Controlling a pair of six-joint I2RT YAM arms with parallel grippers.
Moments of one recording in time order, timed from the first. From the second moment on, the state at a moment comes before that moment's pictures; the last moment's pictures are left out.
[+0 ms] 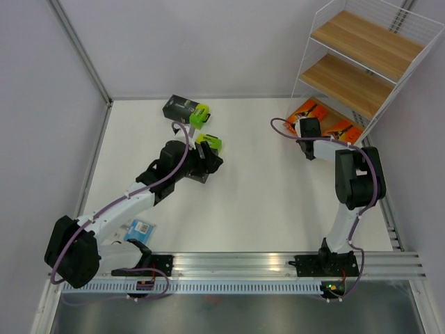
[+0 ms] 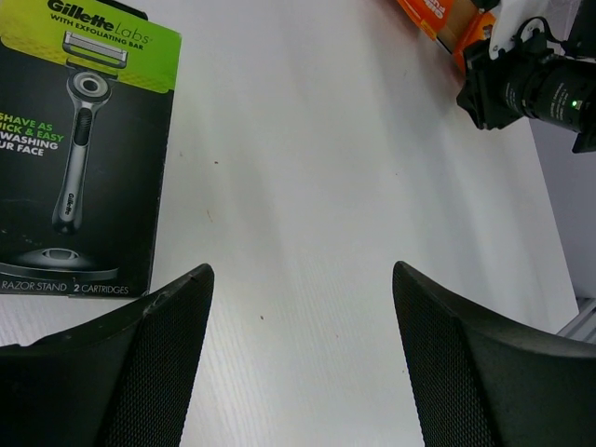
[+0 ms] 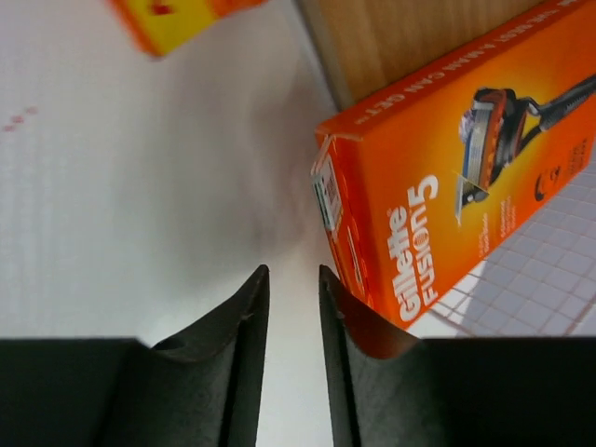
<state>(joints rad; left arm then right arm) -0.58 1.21 0.77 0.02 0.02 -0.60 0.11 1.91 1.13 -0.17 0.43 -0.46</state>
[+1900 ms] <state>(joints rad) -0.21 1.57 0.83 0.05 0.24 -0.58 0.52 1.21 0.56 0.30 0.03 0.84</state>
